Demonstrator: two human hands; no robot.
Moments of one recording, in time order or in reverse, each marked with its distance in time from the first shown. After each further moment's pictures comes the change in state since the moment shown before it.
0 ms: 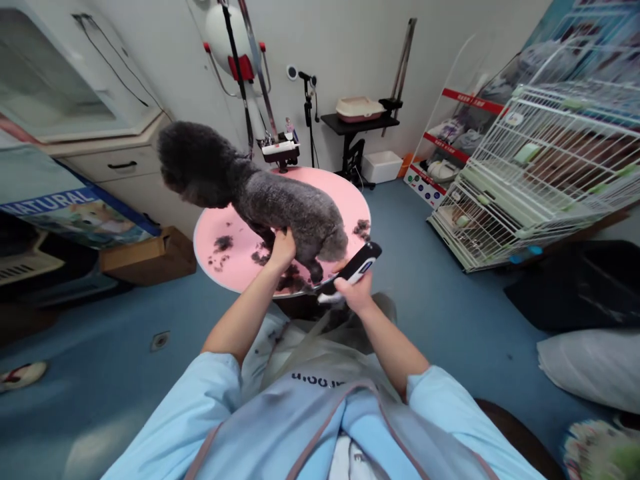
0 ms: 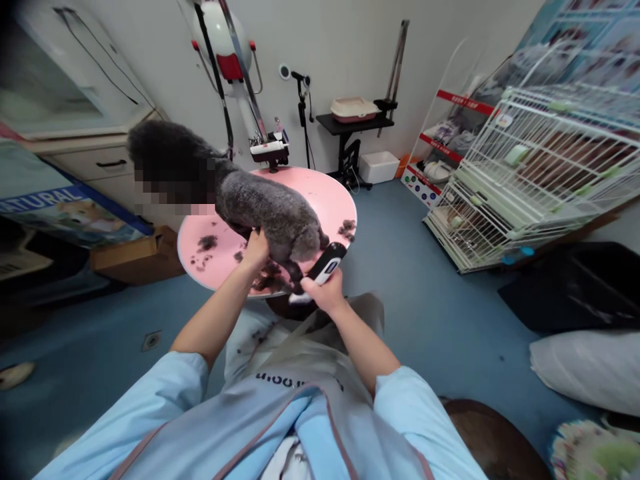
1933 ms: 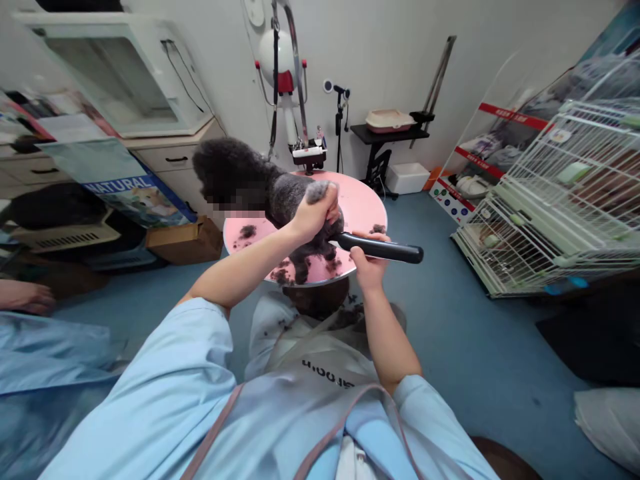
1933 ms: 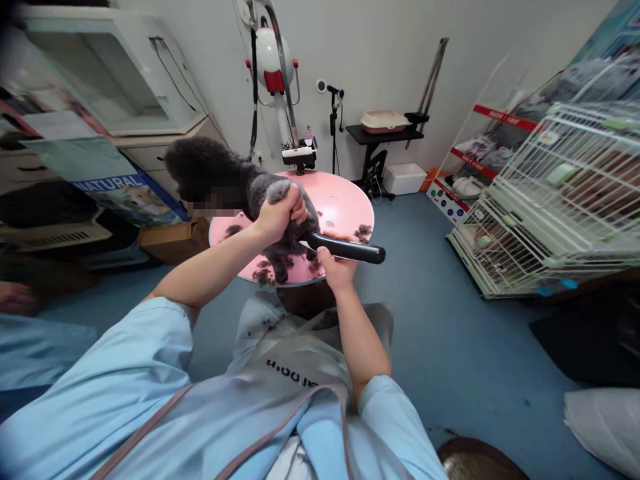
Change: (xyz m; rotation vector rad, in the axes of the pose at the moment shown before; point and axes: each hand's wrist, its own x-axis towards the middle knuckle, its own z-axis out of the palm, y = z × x) left_hand -0.039 0.149 0.008 -0.428 -0.379 0.157; right_hand 0.023 -0.019 0.012 0.259 0.206 -0.098
